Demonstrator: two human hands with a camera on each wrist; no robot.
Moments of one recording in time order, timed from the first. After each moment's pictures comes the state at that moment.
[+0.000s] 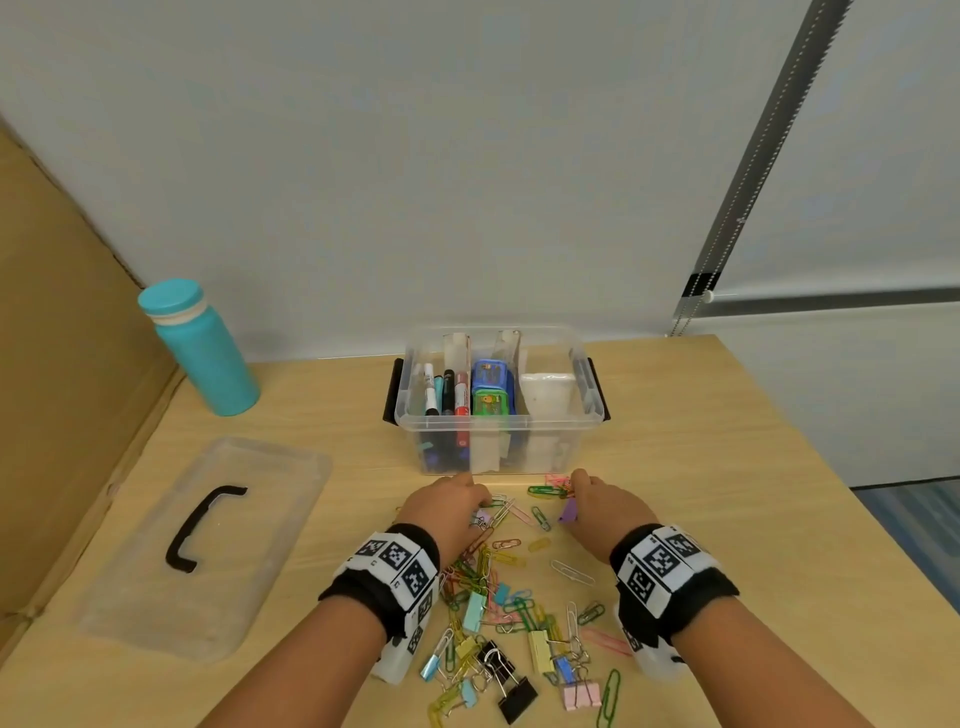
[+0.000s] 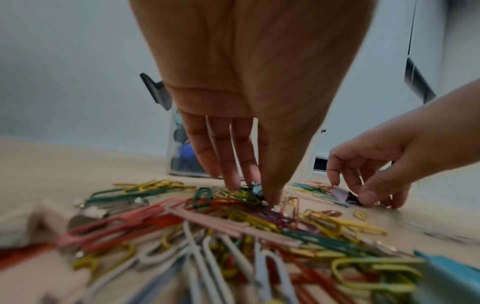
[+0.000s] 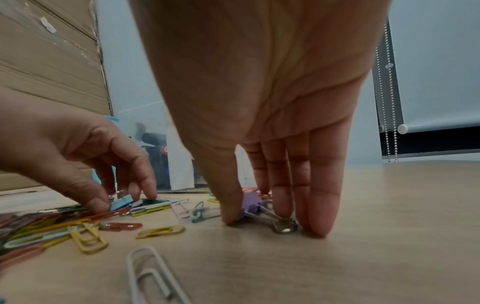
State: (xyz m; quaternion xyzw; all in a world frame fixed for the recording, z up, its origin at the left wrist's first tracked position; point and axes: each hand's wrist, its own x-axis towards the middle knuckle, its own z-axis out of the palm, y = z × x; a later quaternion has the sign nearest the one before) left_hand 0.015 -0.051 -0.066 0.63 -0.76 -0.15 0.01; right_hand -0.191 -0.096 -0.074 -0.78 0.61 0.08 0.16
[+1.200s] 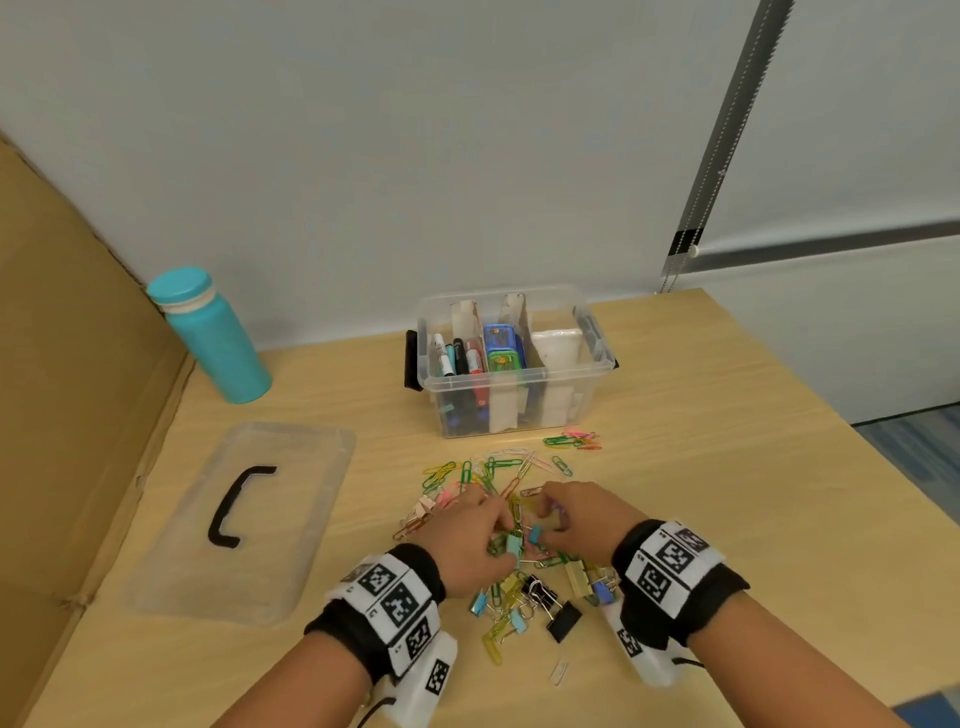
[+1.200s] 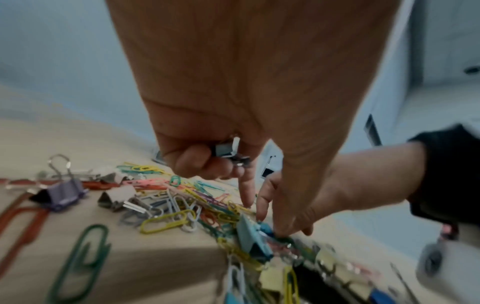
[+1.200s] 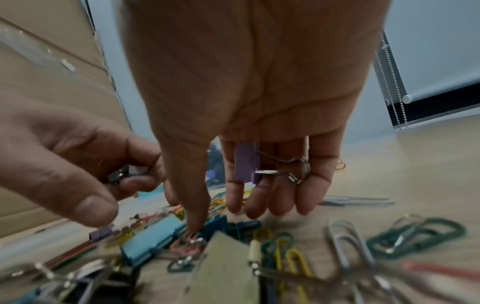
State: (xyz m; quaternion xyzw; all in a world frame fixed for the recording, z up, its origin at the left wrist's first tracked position) left_hand 0.031 0.023 -0.057 0.57 -0.76 -0.30 0.00; right_hand -0.154 -0.017 -0.065 -0.79 0.54 0.03 0.30
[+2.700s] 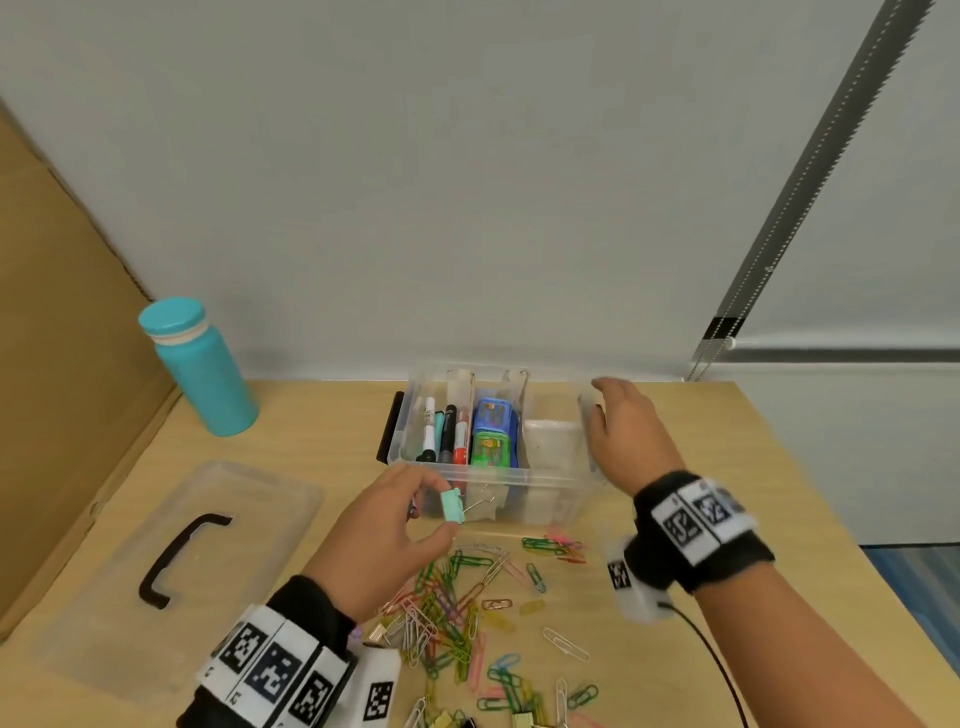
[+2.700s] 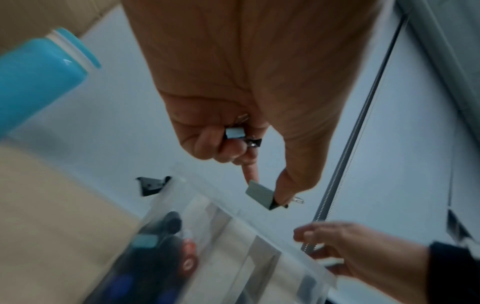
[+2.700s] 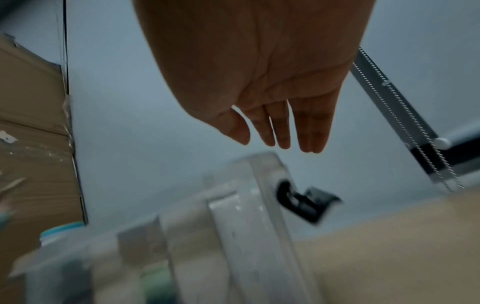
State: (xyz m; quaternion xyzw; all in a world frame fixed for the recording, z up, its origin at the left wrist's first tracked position) left_hand 0.040 -0.022 0.017 0.65 -0.67 -0.21 0.29; right_hand -0.187 -0.177 0.020 -0.77 0.58 -0.23 0.15
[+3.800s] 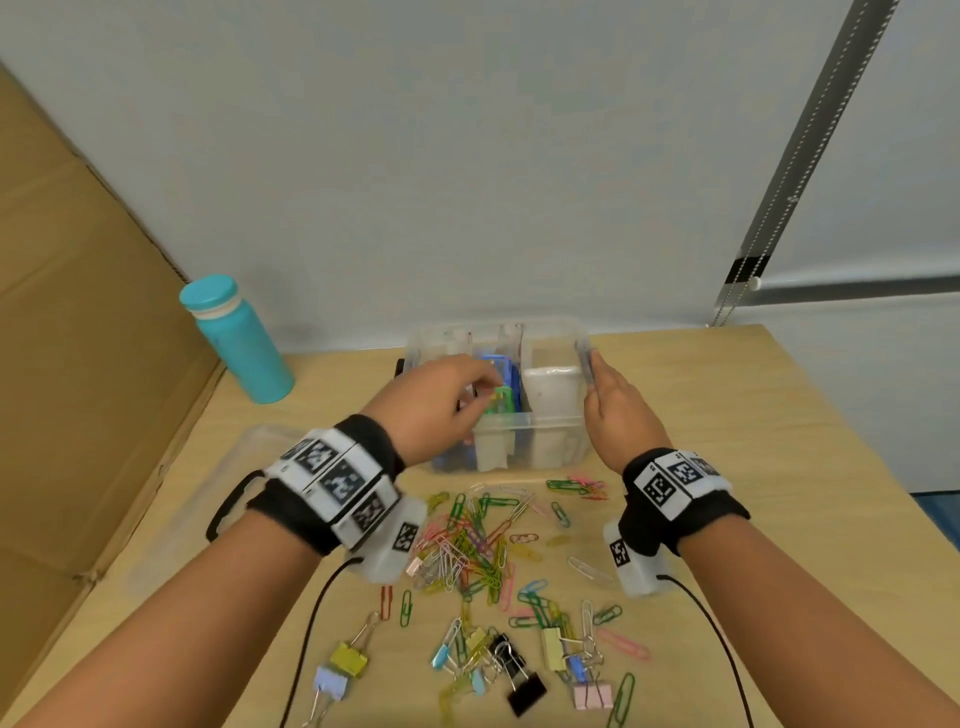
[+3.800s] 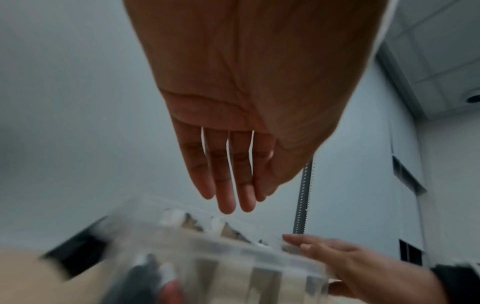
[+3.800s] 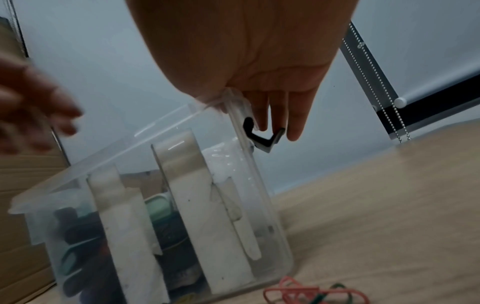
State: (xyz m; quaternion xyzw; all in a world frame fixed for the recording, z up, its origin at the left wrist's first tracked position) left_hand 0.035 -0.065 0.063 0.62 -0.76 -0.14 0.16; right_hand -0.180 -0.154 -0.031 -0.77 0.55 -0.23 0.21
